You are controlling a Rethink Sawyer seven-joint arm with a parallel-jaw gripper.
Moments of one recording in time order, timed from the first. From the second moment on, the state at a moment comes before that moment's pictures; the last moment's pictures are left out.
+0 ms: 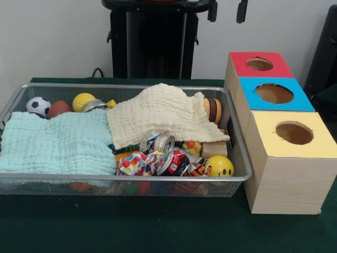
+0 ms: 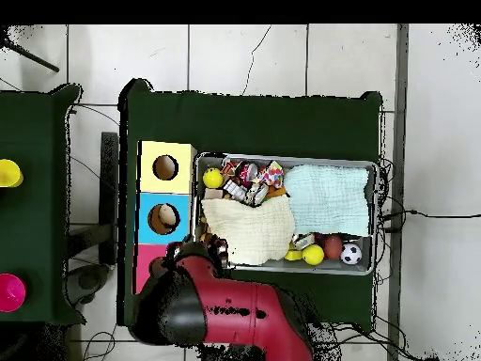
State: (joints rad) arm -0.11 -1.13 -0.01 2.04 -0.03 0.42 1.57
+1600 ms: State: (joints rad) arm -0.18 -0.88 -0.01 1.63 -0.06 0.43 1.57
